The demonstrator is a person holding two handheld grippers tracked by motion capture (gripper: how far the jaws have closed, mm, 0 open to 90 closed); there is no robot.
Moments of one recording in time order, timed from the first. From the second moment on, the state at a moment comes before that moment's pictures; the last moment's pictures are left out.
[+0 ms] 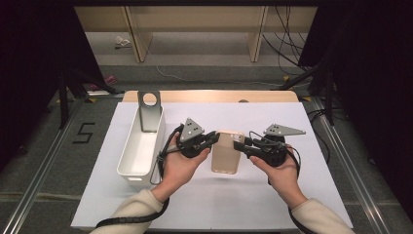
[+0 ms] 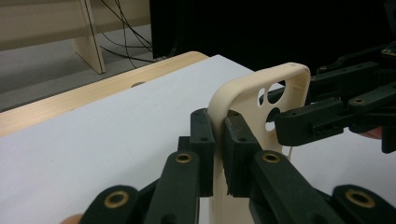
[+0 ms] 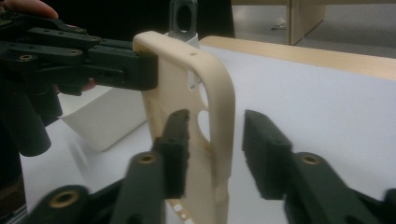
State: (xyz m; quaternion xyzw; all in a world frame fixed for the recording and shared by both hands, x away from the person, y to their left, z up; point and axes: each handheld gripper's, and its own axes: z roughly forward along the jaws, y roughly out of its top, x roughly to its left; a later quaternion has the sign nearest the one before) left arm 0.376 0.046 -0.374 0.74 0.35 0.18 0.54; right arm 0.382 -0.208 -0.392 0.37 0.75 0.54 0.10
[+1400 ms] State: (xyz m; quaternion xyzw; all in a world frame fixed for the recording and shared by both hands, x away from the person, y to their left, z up) left arm 0.405 0.145 -0.316 0.69 0.39 0.25 0.56; right arm 0.371 -0.243 -0.391 0.35 0.74 0.55 0.17
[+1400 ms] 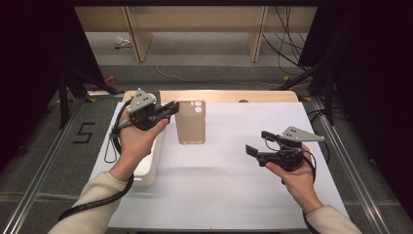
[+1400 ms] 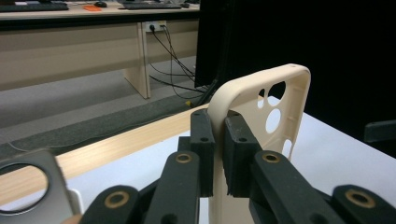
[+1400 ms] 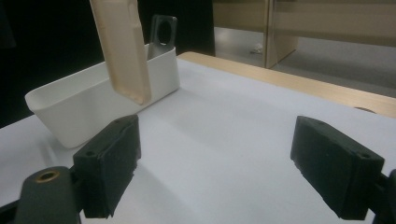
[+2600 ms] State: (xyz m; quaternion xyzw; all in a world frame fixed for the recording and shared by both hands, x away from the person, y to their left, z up) left arm 0.423 0.203 -0.306 0.68 0.42 0.29 0.53; right arm 0.368 -0.266 -0.396 0.37 0.73 0.54 0.17
